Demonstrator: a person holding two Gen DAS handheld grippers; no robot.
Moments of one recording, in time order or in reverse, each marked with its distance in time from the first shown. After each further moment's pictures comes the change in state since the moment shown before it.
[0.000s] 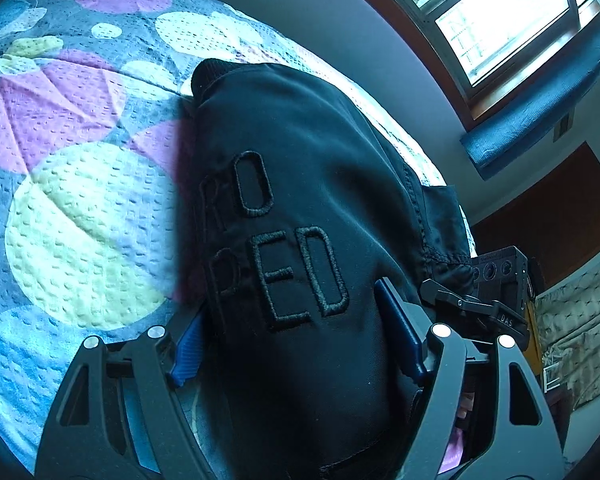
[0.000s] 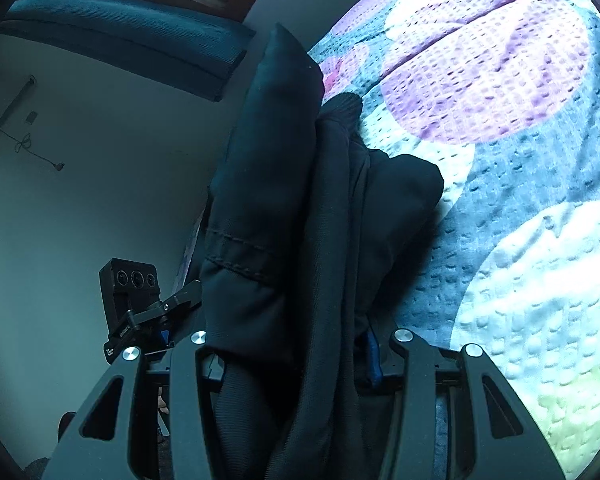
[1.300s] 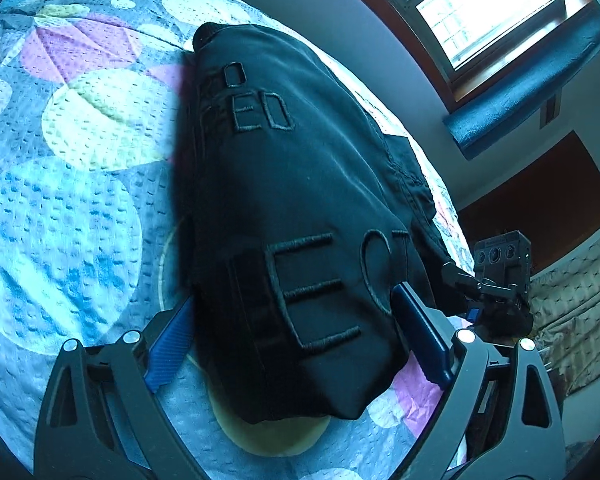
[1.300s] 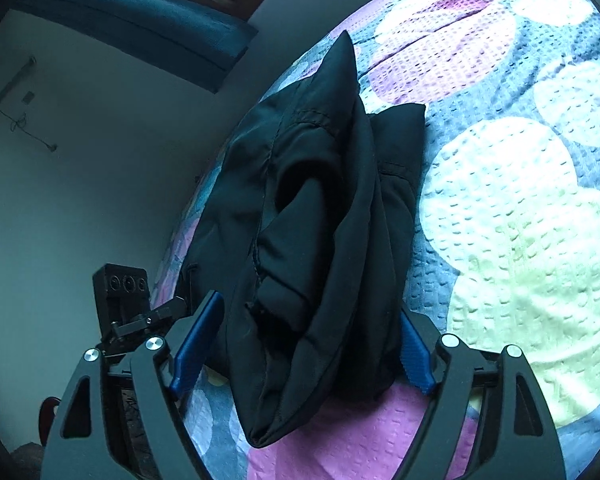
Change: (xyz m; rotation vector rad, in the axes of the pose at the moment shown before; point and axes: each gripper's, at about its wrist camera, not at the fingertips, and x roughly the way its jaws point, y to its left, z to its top) left arm -0.035 -0.020 -0.067 0.009 0.032 -0.025; right arm -0.075 0.018 -0.095 -0.055 -0.004 -0.118
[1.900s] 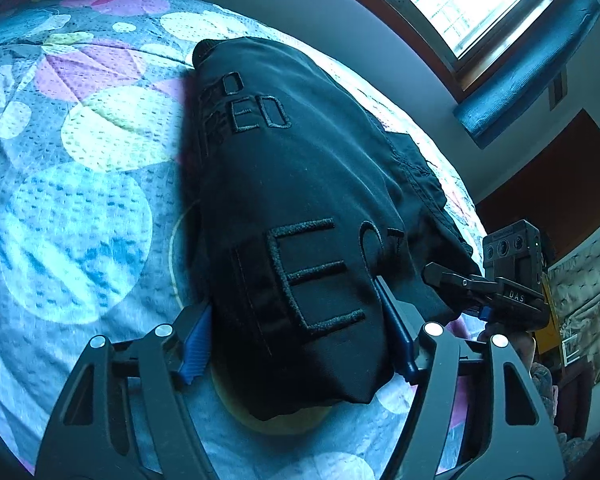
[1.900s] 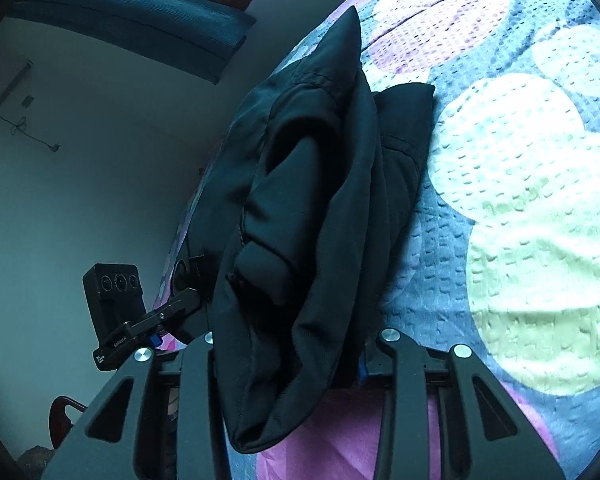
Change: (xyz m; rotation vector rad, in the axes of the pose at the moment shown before) left arm -0.011 -0.014 -0.008 0.064 -0.018 0.089; right arm 0.003 -0.008 -0.010 0.056 0.032 0.052
